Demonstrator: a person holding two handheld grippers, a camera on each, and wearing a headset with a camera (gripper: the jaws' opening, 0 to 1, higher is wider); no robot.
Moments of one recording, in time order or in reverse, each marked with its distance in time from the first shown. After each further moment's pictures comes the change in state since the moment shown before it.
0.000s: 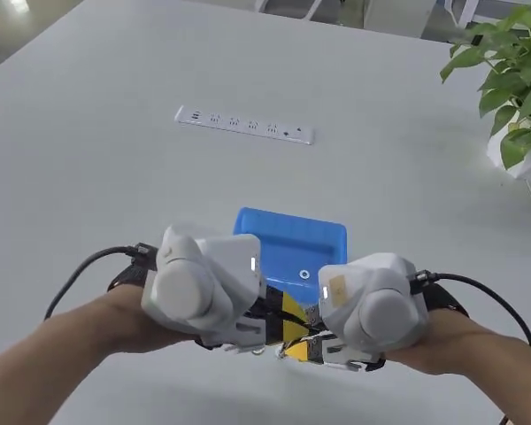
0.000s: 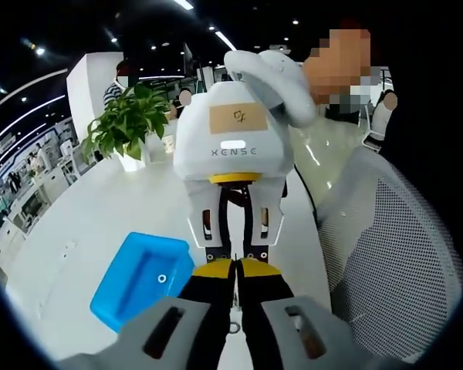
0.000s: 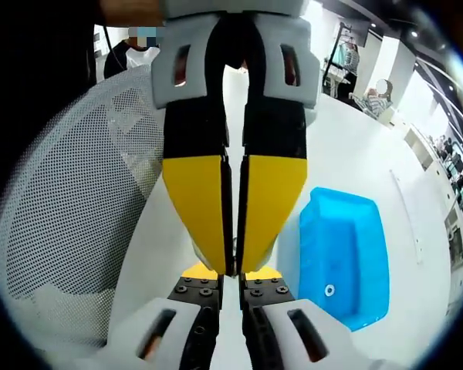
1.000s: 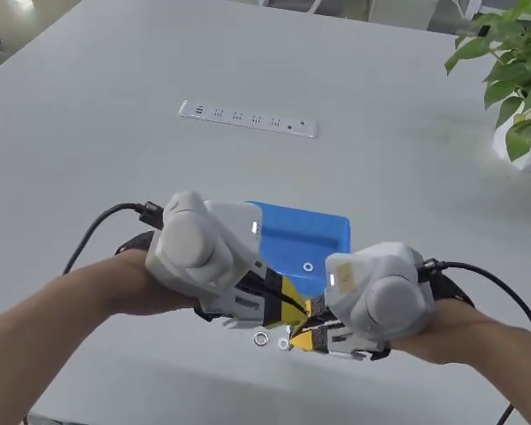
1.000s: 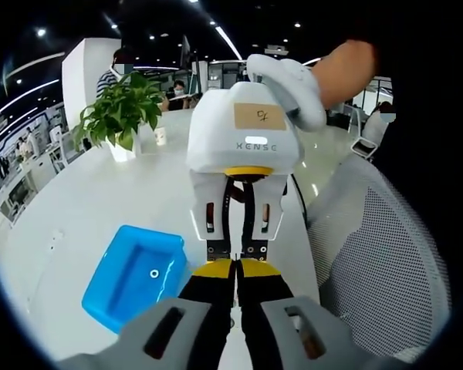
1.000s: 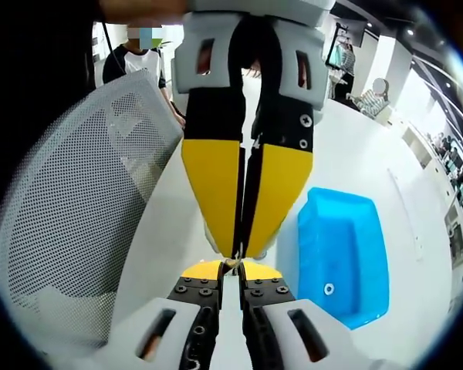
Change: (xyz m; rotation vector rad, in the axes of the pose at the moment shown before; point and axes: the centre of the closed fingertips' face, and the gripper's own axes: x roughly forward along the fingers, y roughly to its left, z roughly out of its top) left arm -0.006 0.000 0.000 -0.058 0.023 -0.095; right arm -0.001 0.000 0.001 0.018 -0.020 -0.004
